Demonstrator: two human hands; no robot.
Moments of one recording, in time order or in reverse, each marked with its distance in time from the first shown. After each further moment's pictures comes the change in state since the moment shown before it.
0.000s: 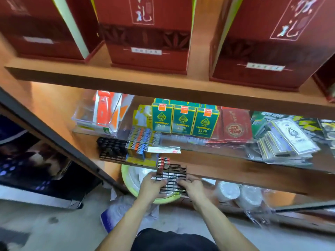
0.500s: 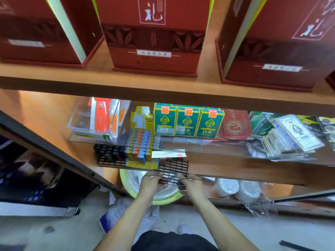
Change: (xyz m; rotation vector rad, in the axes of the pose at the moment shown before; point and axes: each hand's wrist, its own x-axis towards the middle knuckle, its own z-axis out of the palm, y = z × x) left_hand 0.031 0.009 -0.012 -0.220 -0.008 -0.114; right_hand 0.009 0.003 0.022 0.062 0.135 0.084
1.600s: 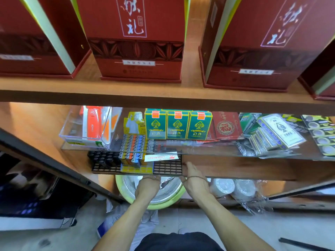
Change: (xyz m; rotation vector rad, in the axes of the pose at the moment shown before) left_hand 0.008 0.009 0.004 0.749 0.027 0.065; right_hand 0.006 -0.032 -0.028 -1.007 0.121 -0.546
